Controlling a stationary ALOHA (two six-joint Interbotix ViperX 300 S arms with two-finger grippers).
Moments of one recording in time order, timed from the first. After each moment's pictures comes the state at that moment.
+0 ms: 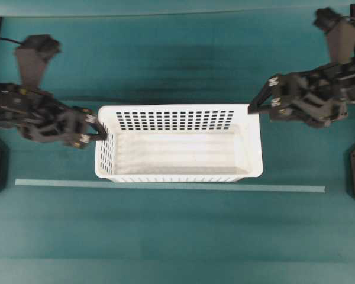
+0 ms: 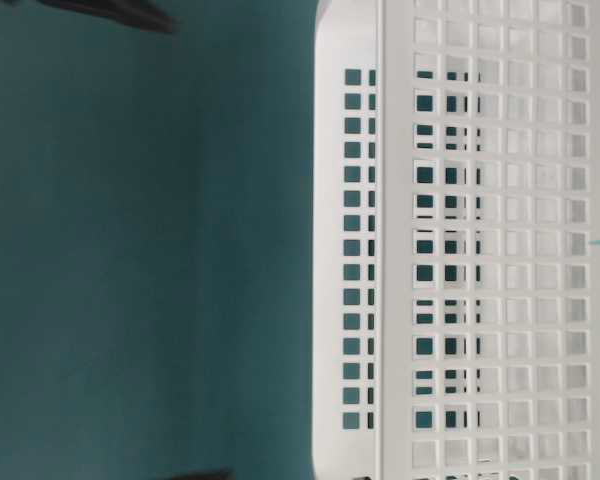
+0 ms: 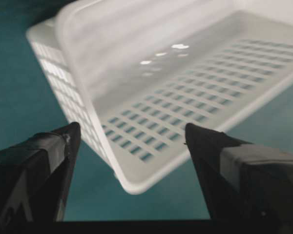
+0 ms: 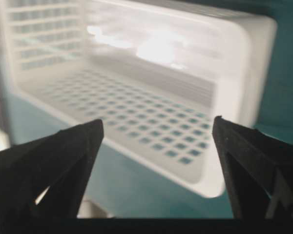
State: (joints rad) left arm 0.11 -0.53 0.78 0.03 0.55 -1.18; right arm -0.28 -0.57 0.76 0.26 0.59 1.03
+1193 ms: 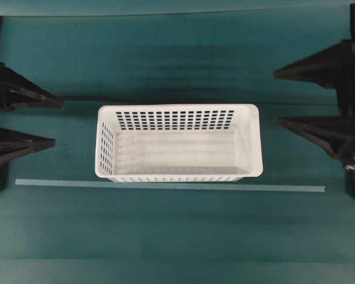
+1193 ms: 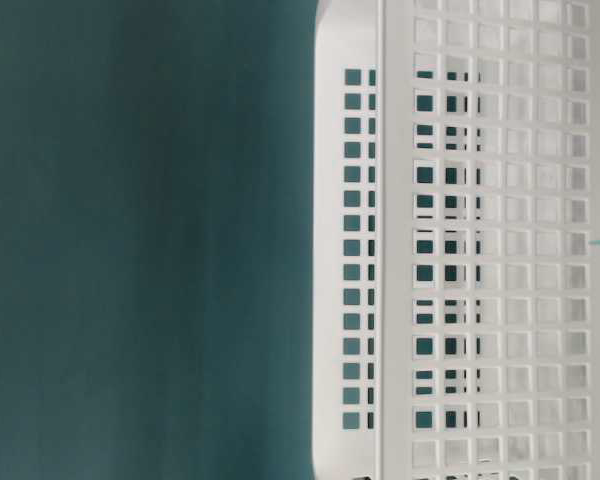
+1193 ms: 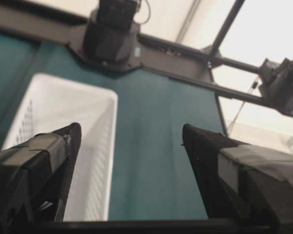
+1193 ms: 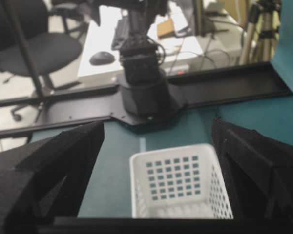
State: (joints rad) left arm -0.03 -0.93 0.85 0.03 0.17 -0.28; right arm -0.02 -0.82 0.84 0.12 -0.02 0.00
